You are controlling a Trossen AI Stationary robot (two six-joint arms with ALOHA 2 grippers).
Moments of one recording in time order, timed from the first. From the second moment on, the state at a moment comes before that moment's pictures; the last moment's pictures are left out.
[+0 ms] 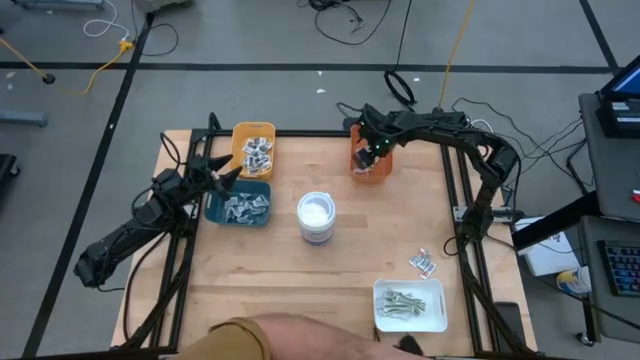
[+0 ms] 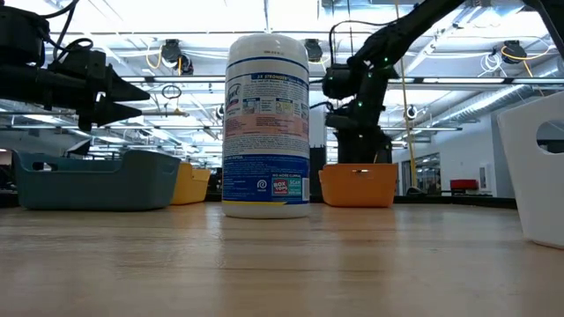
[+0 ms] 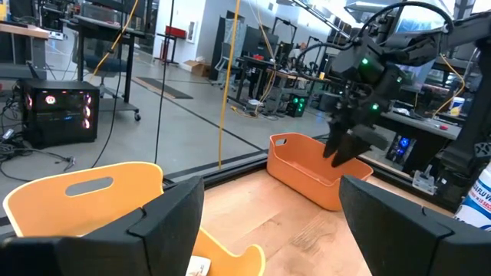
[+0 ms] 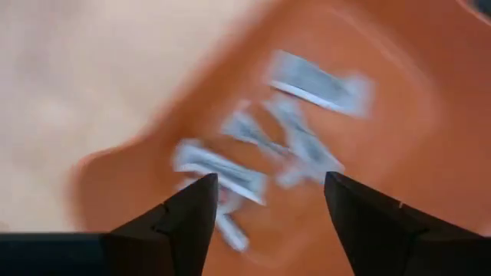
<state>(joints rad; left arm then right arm) 0.71 0.01 0.02 0.03 0.08 -0.24 -0.65 1.80 1.34 -0.79 -0.01 0.23</state>
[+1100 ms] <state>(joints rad) 0.71 0.01 0.02 0.03 0.08 -0.24 -0.23 1.46 1.07 -1.11 0.13 1.66</state>
